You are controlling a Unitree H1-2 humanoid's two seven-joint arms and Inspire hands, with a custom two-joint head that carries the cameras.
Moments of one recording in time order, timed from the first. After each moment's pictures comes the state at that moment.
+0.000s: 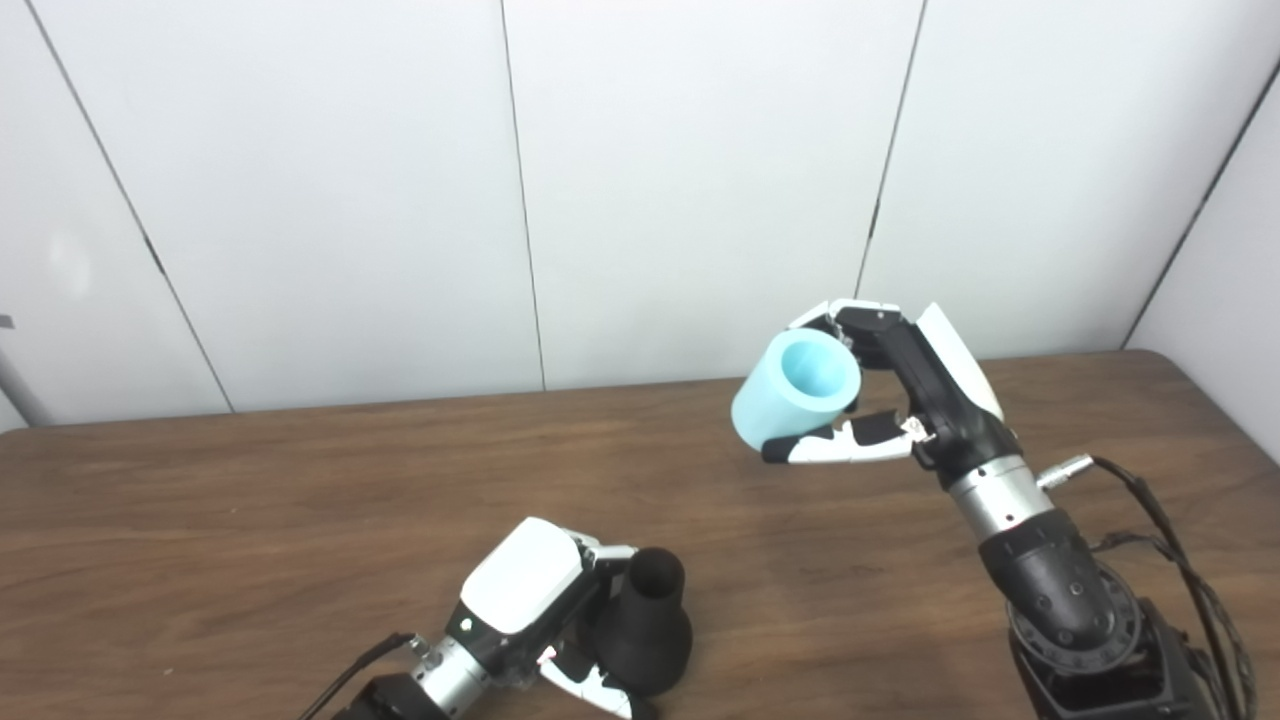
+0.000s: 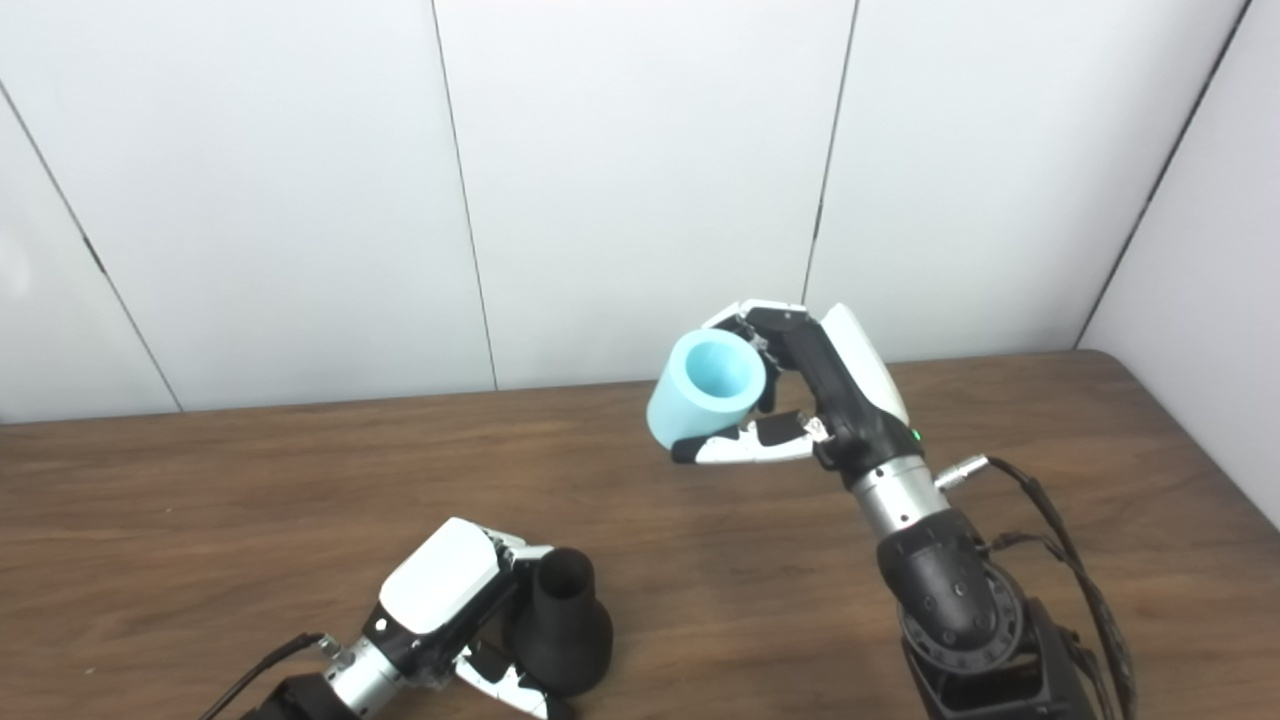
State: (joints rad) left arm -0.40 0.29 -0.59 0.34 0.86 -0.45 0.26; right arm -0.32 -0.31 0.05 -0.44 -0.34 0.24 0.13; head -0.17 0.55
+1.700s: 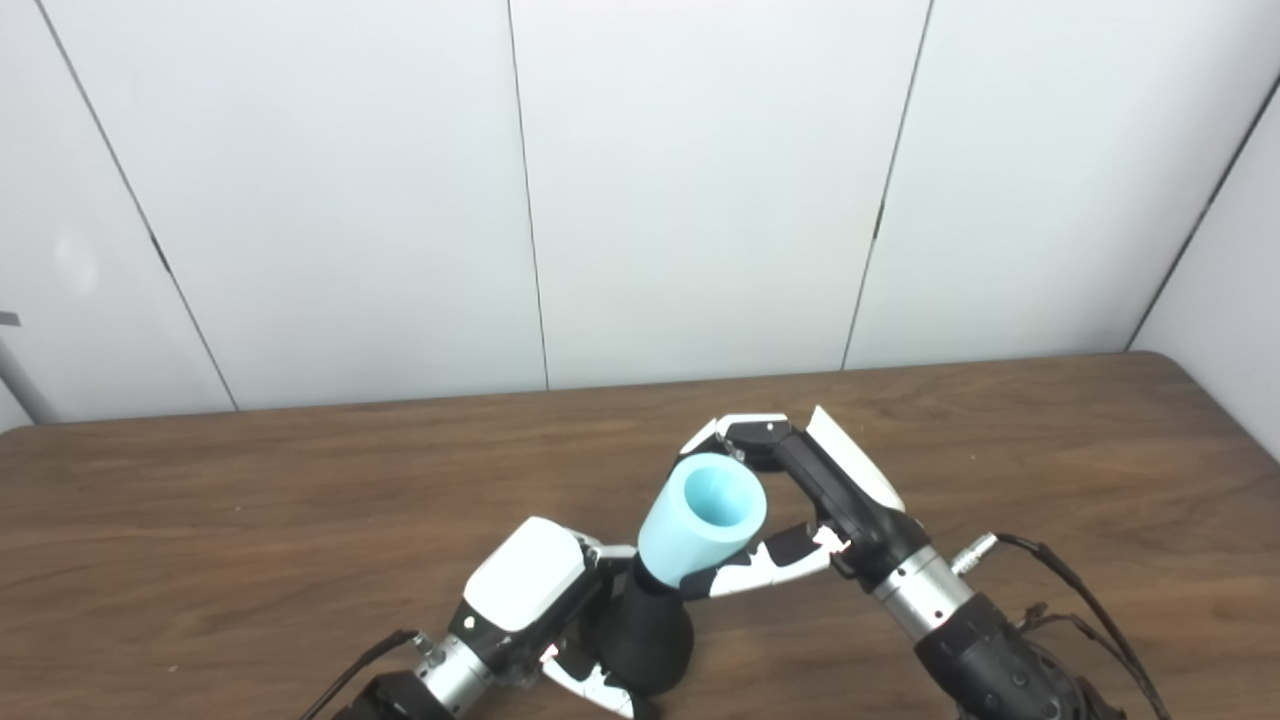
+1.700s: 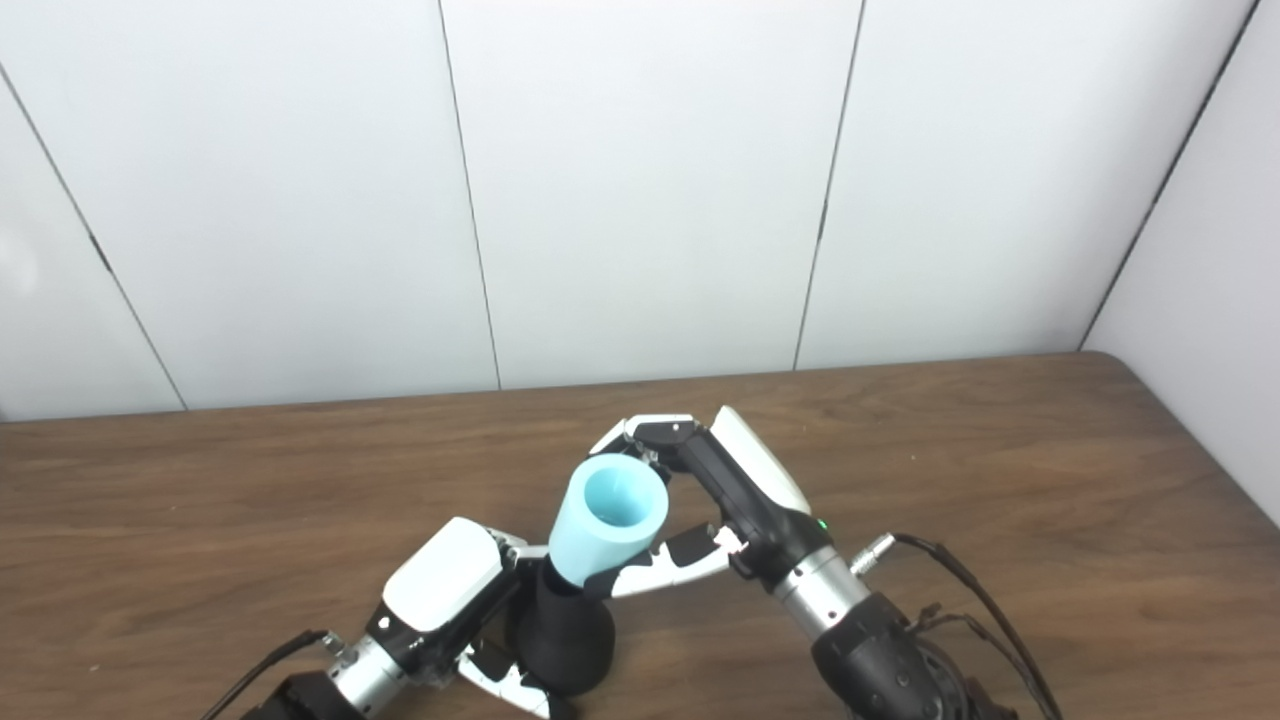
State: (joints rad) left arm -0.40 0.29 -0.58 0.35 0.87 -0.45 0.23; right arm -0.19 -0.23 0.15 -0.41 -0.33 0.08 0.23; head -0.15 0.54
